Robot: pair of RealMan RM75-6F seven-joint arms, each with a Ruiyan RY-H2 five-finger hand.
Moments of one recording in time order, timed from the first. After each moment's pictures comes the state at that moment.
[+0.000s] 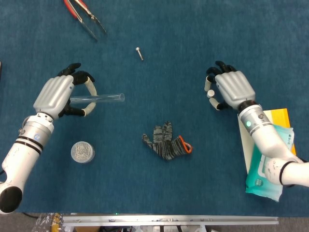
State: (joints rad) left arm -0.54 -1.25 -0.14 -1.77 1.11 0.95 -0.05; right arm 0.74 -1.69 0.15 -1.39 -0.88 0.90 -0.43
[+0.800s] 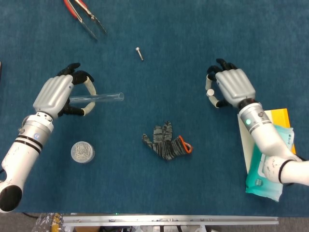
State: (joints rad) left arm -0.54 -1.25 -0.14 -1.76 1.11 0.95 -0.07; right arm 0.75 -1.68 0.17 -1.40 -0.86 0.90 -0.43
